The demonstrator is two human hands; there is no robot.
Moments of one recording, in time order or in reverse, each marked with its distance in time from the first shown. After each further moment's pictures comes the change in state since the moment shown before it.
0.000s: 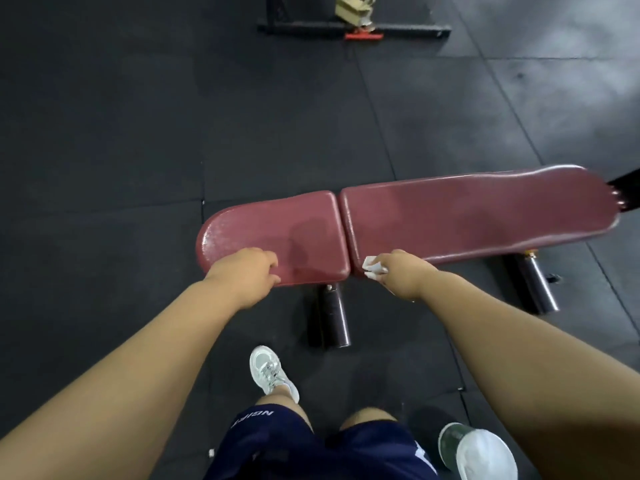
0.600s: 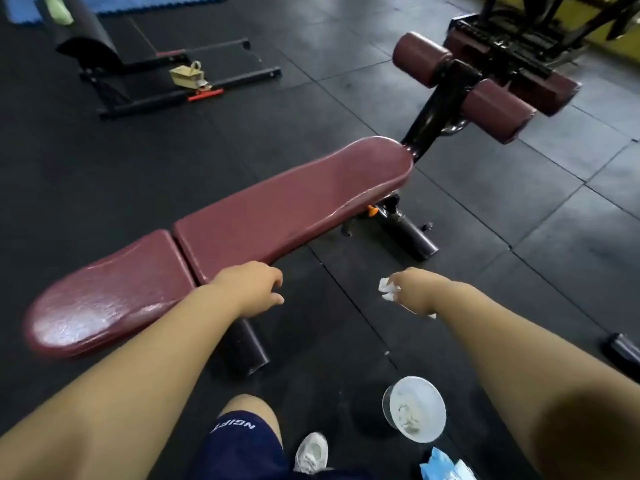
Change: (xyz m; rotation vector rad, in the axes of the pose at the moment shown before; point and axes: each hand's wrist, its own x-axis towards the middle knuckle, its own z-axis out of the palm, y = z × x) left_hand -0.056 0.350 0.072 0.427 -0.075 0.409; right_hand -0.297 0.277 0.084 0.236 0.003 0.383
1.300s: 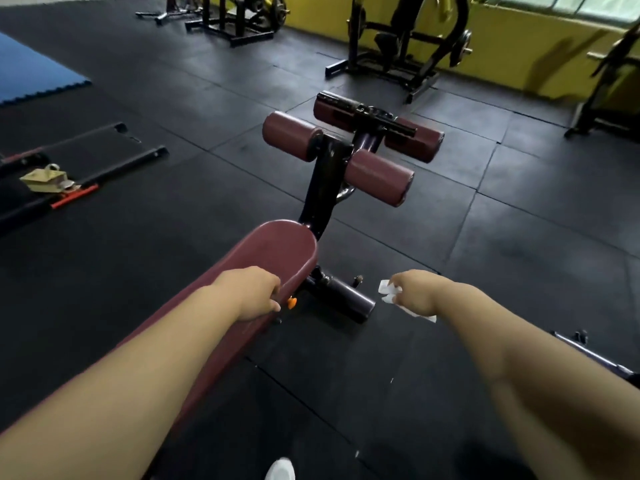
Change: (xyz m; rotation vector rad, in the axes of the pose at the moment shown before) left_hand 0.283 0.171 -0.223 0.286 0.055 0.305; right_hand 0.081 0.243 -0.186 0.310 0.247 0.296
